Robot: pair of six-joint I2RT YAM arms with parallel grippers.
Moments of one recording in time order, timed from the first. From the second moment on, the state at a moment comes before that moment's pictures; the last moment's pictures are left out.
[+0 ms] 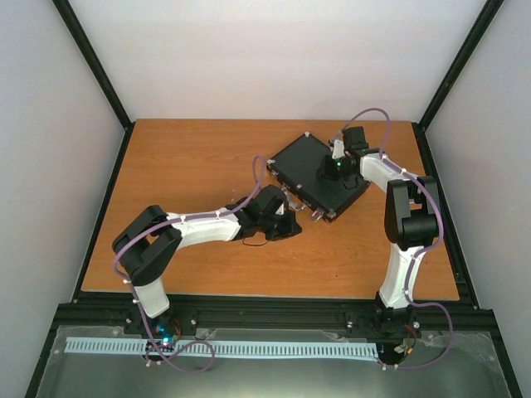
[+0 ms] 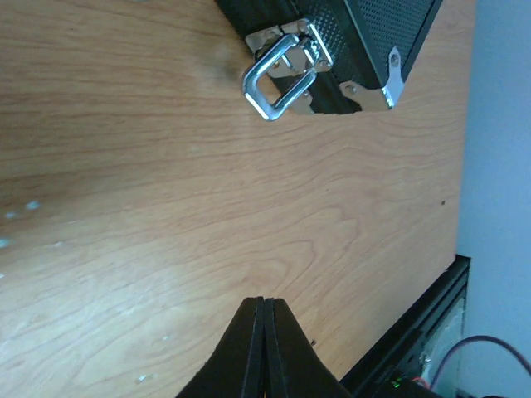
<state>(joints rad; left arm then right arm) -0.88 1.74 1.03 -0.10 0.30 -1.00 0.16 1.99 1.42 -0.45 -0.44 0.26</state>
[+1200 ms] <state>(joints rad) -0.83 2.09 1.09 0.42 0.43 -1.45 0.16 1.99 1.42 -0.45 -0.44 0.25</state>
